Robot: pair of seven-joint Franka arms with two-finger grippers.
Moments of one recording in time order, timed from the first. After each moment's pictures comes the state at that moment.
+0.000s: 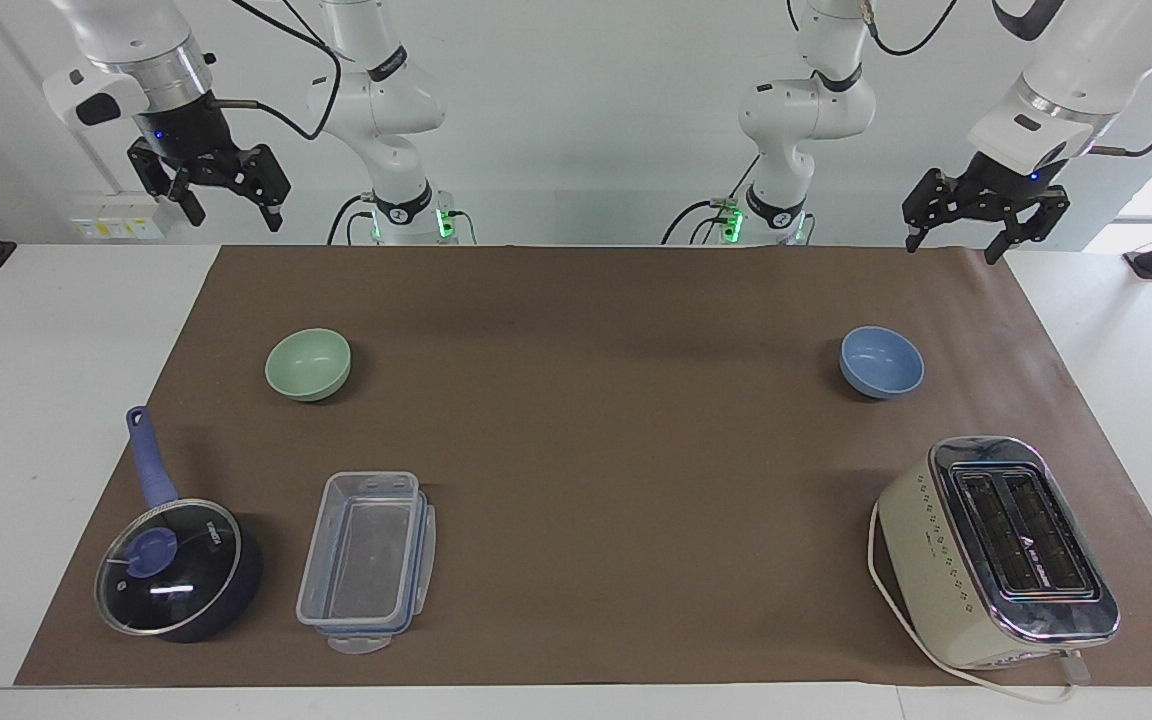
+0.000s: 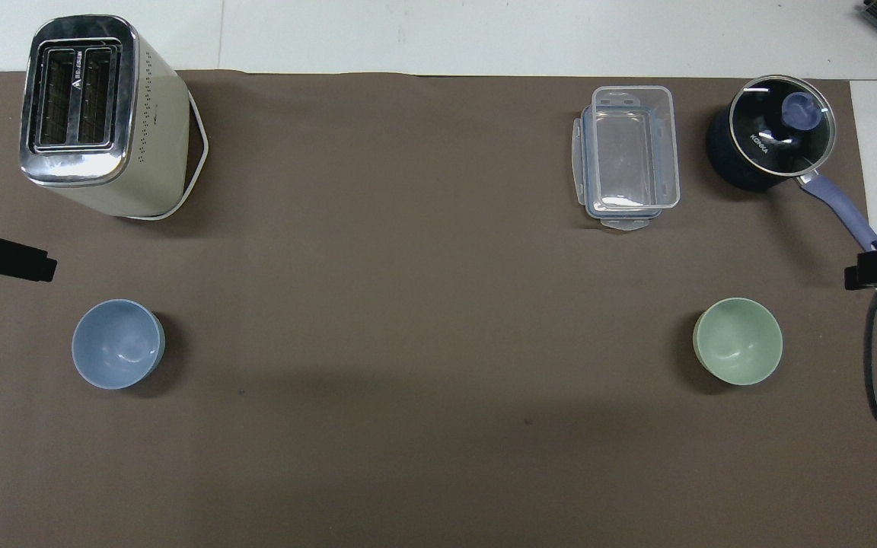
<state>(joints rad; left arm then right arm) 0.00 -0.03 -0.06 -1.52 -0.02 1.48 0.18 0.05 -0.10 -0.10 -1.58 -0.02 1.49 0.05</state>
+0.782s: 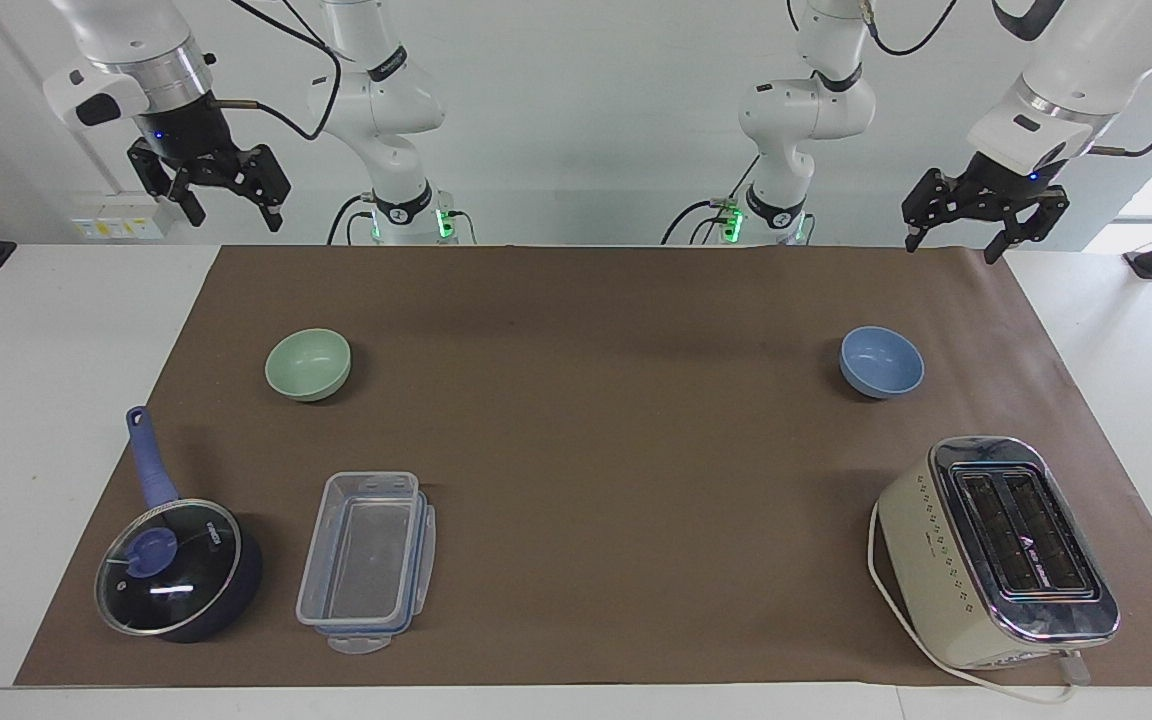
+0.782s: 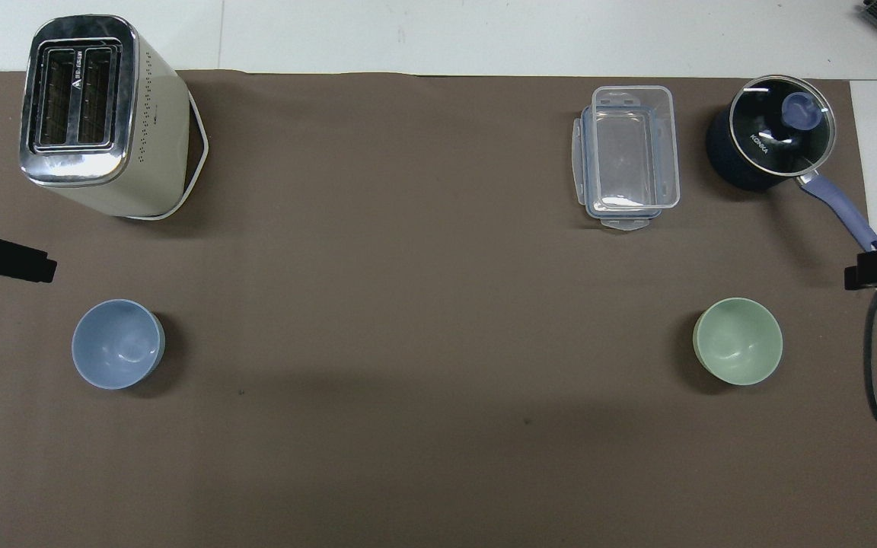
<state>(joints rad) 0.00 -0.03 -0.06 -1.52 -0.02 1.48 0.18 0.05 -0.10 -0.10 -1.58 -0.02 1.49 0.05</state>
